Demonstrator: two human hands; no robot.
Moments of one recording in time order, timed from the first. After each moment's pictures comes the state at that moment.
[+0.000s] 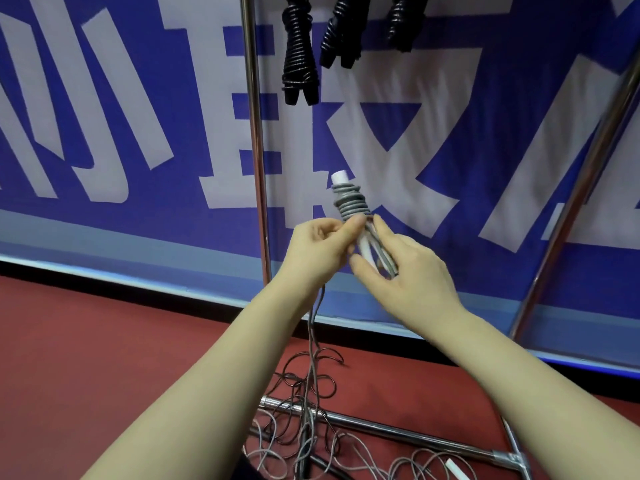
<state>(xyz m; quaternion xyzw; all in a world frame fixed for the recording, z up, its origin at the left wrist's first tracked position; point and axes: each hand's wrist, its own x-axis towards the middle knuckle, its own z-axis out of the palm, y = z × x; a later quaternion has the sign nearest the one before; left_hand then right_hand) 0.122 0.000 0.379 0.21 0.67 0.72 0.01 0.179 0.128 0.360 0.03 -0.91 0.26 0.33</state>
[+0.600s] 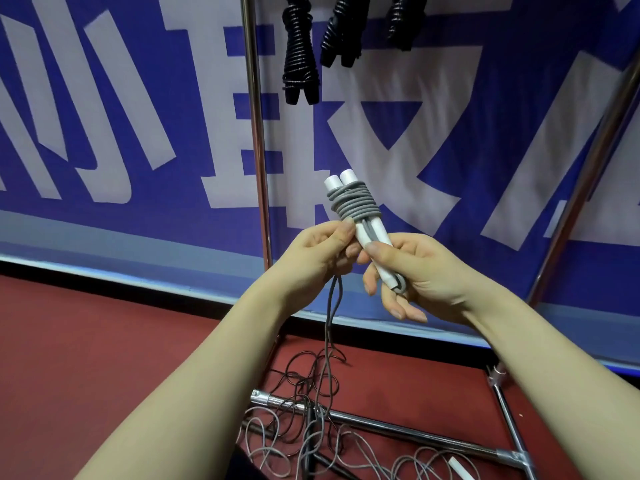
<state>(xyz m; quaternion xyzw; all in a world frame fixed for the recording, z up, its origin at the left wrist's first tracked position) 0.116 -0.017 0.370 0.38 0.60 0.69 0.14 0.192 0.140 0.390 0.12 -0.73 0.67 -0.02</state>
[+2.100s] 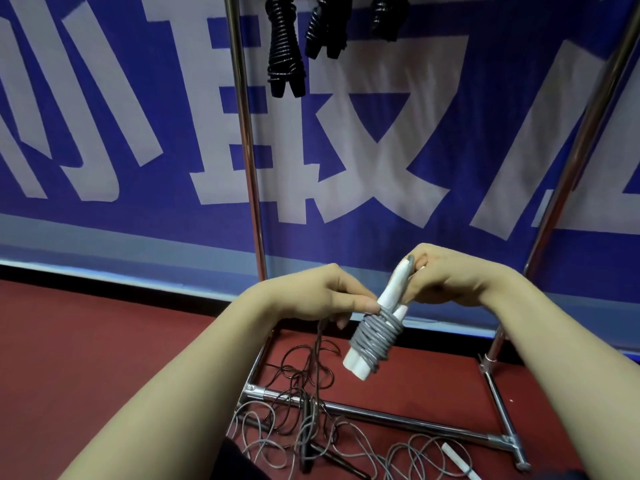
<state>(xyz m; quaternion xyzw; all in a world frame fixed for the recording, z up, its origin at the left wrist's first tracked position) 0.119 -0.015 0.358 0.46 0.78 0.35 0.24 0.179 0.195 0.379 0.08 -0.84 0.50 -0.17</state>
